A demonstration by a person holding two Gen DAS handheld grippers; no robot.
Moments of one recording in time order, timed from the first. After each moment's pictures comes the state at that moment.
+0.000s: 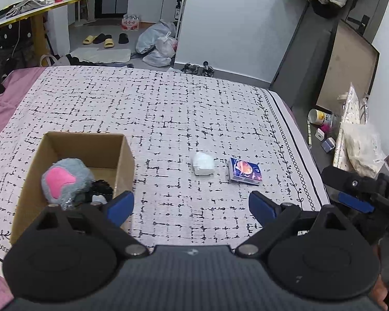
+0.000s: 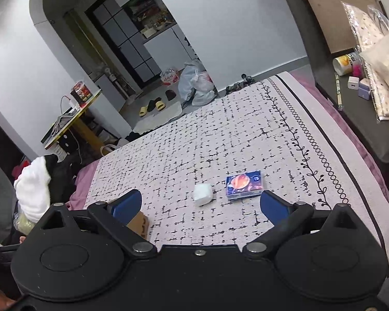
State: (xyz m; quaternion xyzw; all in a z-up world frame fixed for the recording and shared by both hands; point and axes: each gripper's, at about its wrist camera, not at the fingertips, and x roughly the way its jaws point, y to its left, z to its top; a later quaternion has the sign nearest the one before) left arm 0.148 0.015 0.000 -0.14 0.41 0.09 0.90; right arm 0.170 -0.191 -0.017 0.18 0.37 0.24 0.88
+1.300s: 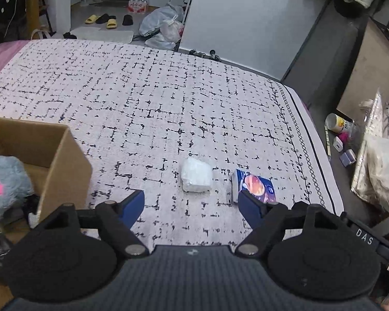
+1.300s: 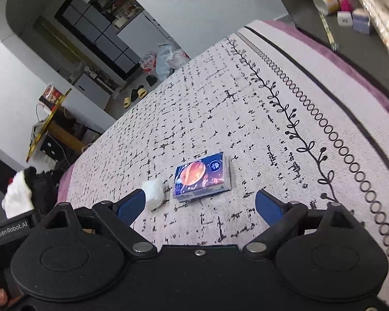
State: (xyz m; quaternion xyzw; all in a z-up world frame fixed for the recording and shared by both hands) left arm 0.243 0.018 -0.084 -0.18 0.43 0.11 0.88; right arm 0.257 -0.203 -0.135 0.25 0.43 0.22 0.84
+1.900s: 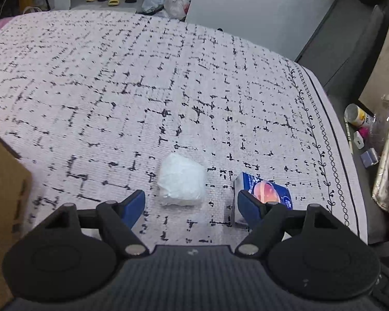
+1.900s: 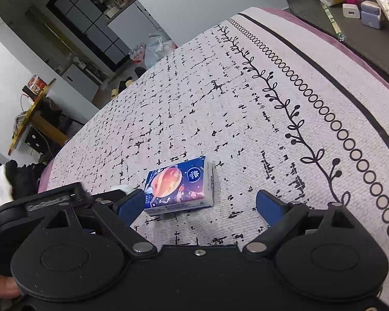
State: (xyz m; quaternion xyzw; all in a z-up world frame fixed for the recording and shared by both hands) left arm 0.314 0.006 -0.151 -0.20 0.46 0.11 0.86; right arm 0.288 -0.185 -0.167 0.21 0.44 0.21 0.85
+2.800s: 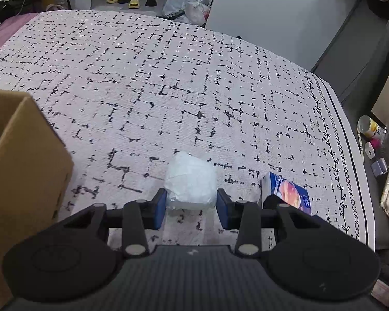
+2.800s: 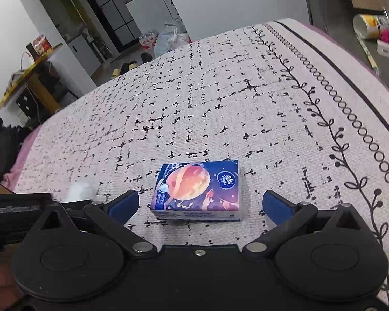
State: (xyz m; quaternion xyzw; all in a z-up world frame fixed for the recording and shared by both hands) left arm 0.282 0.027 -0.139 -0.20 0.46 0.16 0.85; right arm 0.292 -0.131 -0.169 0.10 0.42 0.21 0.87
